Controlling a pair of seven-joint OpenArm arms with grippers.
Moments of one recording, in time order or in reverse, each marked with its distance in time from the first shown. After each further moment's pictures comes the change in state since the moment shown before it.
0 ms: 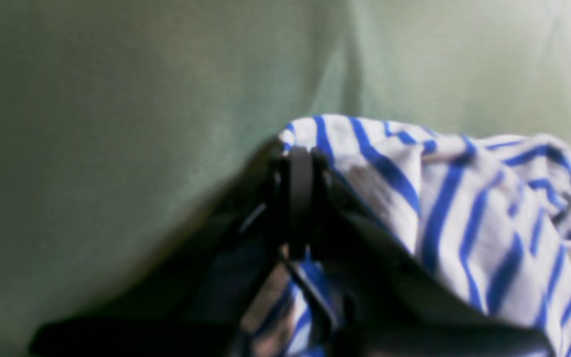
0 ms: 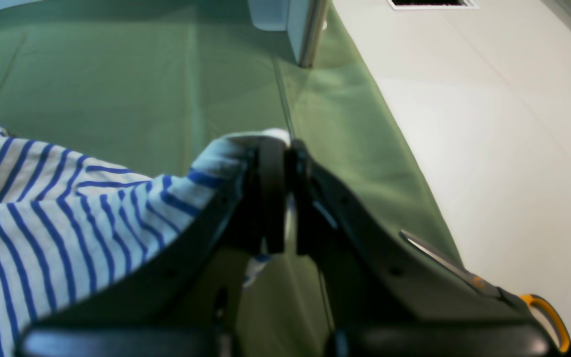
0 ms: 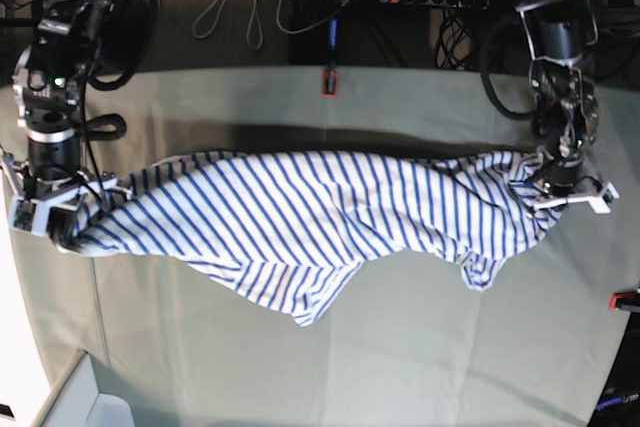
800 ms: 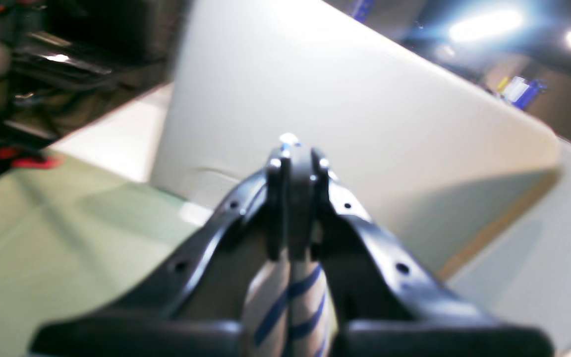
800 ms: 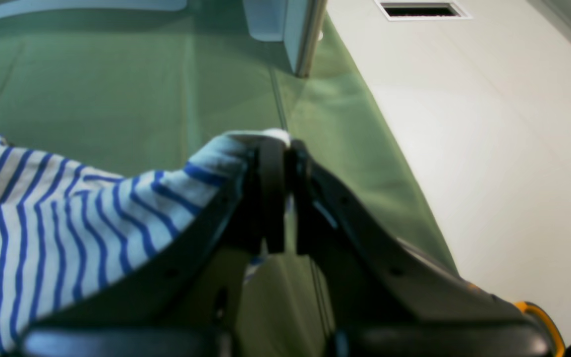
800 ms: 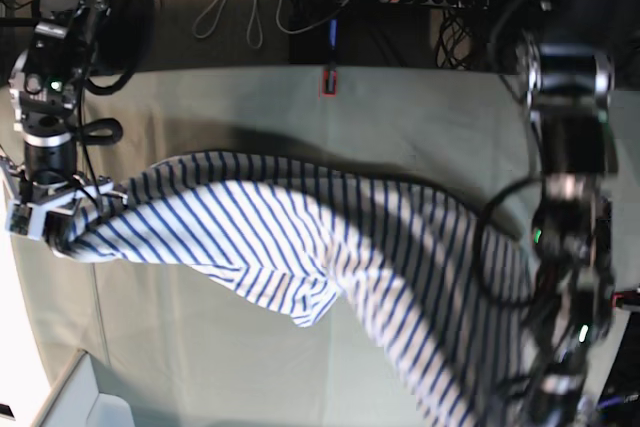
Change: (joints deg) left arm -23.7 0.3 21.8 28.1 -0.3 -0.4 0.6; right arm 0.8 0.5 0.4 0.1 0.0 0.0 0.0
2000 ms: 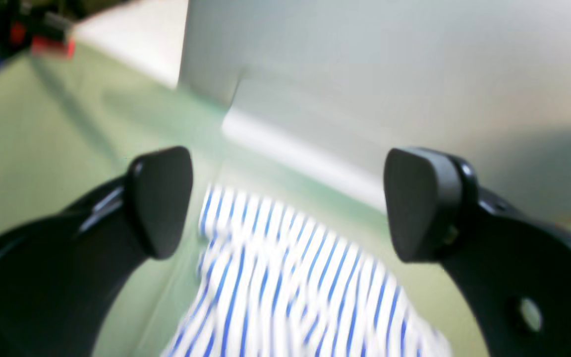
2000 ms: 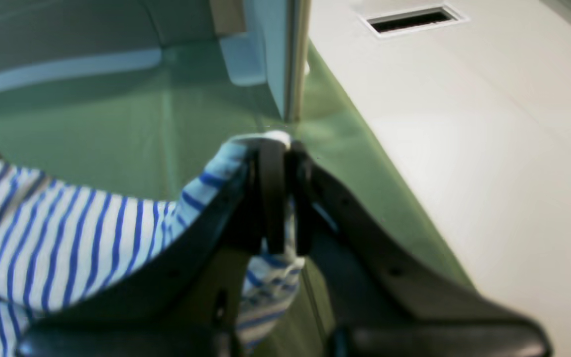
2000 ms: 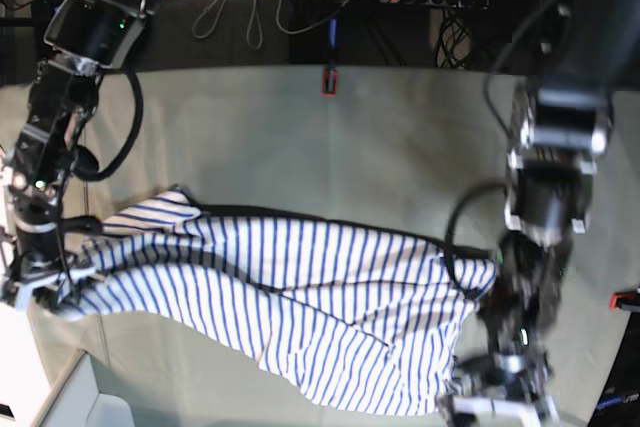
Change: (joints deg) left arm -5.3 2.8 5.5 -33.0 -0.3 0.2 -9.1; right arm 19.6 2.0 3.7 -19.8 -0.3 0.0 0.2
